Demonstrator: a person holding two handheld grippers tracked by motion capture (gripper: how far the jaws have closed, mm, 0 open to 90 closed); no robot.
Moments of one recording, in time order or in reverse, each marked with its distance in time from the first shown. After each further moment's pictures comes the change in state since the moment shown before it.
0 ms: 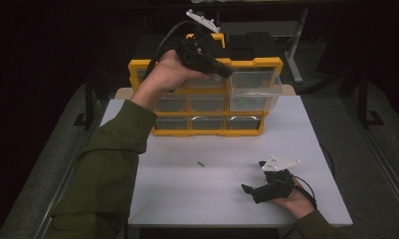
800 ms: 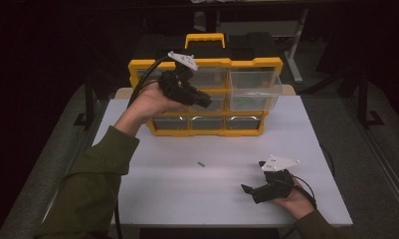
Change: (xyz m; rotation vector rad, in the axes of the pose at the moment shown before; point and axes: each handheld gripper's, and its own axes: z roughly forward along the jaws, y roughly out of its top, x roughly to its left) left arm 0.003 -0.082 0.012 0.063 0.022 0.001; right arm 0.000 0.000 0.001 0.007 -0.003 0.004
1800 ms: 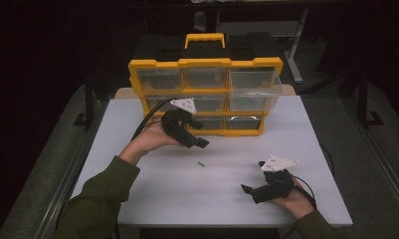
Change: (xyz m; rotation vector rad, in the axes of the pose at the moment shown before) left arm -0.007 -0.091 0.059 0.026 -0.060 0.007; right arm 0.000 0.000 0.001 0.002 0.000 -0.004
